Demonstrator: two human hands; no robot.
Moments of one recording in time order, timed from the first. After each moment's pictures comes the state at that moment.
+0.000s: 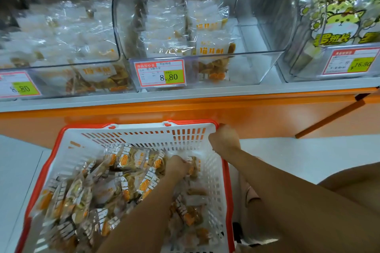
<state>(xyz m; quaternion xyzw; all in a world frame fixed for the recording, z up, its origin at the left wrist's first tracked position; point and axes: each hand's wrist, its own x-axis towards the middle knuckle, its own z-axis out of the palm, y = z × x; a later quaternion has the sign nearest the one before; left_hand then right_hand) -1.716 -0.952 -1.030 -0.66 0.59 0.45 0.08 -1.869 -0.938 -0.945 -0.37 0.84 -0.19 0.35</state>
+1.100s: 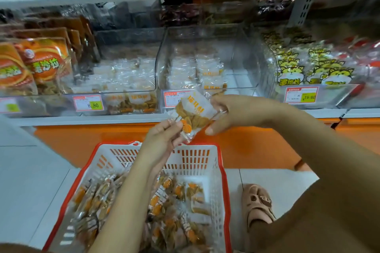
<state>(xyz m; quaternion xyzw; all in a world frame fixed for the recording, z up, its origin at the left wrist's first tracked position) -1.684 -0.931 -0.780 -0.38 0.42 0.71 -0.42 -1.885 -0.904 -0.696 -0.64 0.57 -0.17 0.48</state>
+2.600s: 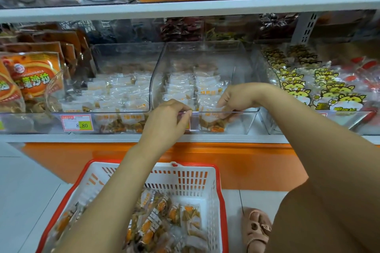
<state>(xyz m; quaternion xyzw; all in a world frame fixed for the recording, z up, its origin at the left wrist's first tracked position) -1.720 -1.005 -0.741 -0.45 0.85 0.09 -0.27 -1.939 -1.018 -0.693 -0.64 0.66 -0.01 0.39</state>
